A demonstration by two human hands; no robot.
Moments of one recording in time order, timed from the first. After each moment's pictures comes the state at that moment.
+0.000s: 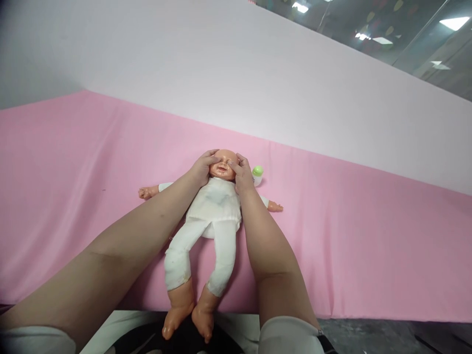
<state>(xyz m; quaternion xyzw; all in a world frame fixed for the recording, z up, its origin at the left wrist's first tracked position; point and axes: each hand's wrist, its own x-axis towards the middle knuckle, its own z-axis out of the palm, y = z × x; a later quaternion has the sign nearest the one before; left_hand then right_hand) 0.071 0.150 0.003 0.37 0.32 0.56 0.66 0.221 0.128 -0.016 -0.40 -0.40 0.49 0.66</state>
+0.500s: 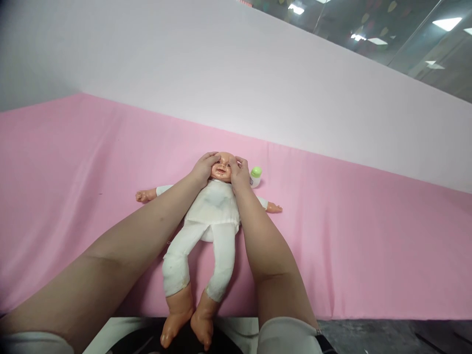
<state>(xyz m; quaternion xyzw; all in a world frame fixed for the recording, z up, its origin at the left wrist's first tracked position) 0.081 0.155 0.002 0.38 0.36 0.58 0.63 0.212 0.130 -0.012 -0.49 -0.41 0.40 0.66</state>
